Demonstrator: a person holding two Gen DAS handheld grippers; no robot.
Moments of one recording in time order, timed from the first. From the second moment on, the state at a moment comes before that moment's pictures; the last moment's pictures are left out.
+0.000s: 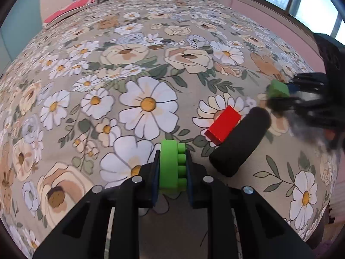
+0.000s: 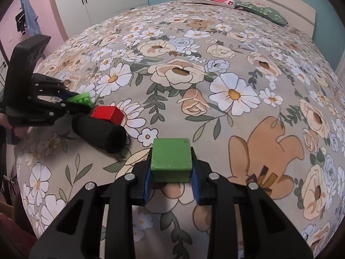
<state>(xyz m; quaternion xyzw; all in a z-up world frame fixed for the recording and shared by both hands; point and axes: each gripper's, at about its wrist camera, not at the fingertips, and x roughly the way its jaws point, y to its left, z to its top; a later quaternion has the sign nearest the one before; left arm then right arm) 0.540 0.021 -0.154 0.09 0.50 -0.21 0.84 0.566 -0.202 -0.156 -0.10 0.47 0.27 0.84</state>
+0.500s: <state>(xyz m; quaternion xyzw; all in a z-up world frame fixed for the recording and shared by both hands) 0.486 0.030 -0.025 0.06 0.43 -0.14 0.89 0.501 -0.203 -0.028 -0.11 0.39 0.24 0.88</state>
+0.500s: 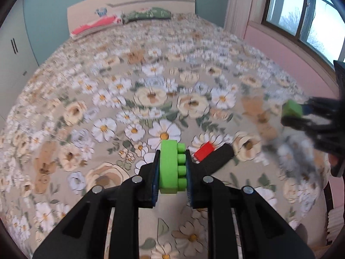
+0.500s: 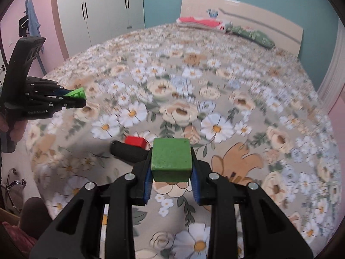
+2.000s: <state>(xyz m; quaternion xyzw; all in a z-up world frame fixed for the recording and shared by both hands) 0.172 0.019 0.104 0.08 0.31 -0.13 0.94 0.152 -0.163 0.145 -0.20 0.24 0.27 0.91</state>
